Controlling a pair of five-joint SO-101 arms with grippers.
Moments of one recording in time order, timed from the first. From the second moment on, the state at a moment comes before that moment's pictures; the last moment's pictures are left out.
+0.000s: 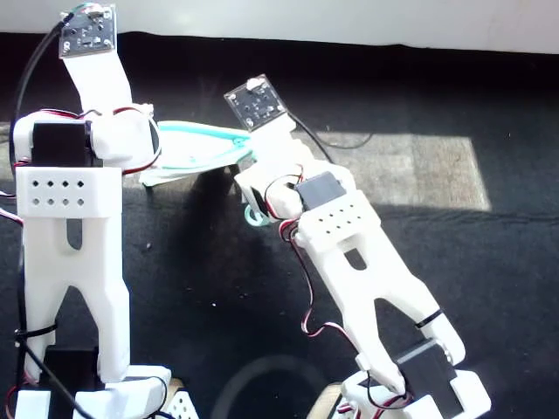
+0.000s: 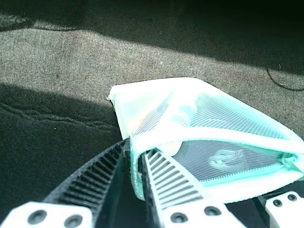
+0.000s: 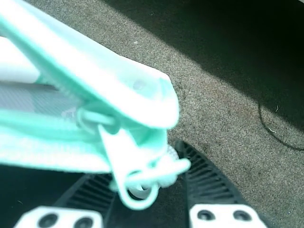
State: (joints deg) left arm -7.5 4.4 -12.3 90.6 10.8; right arm -34.0 -11.9 17.3 47.7 7.3
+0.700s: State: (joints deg) left arm -7.6 4.4 -12.3 90.6 10.8; right arm -36.7 -26.9 17.8 56.7 16.7
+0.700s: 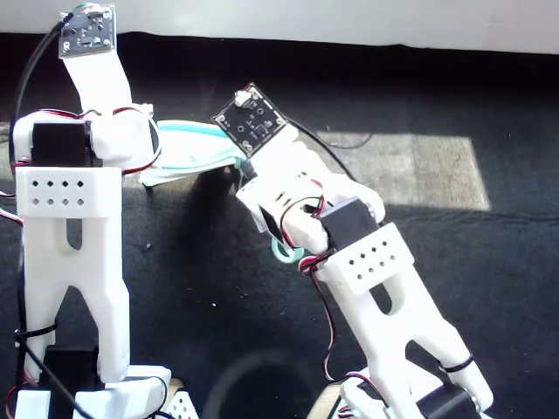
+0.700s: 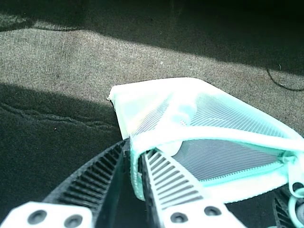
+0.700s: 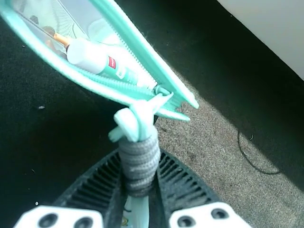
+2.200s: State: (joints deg) left arm -7.6 4.4 -12.3 90.6 10.8; right arm -34.1 -18.5 17.5 55.7 9.0
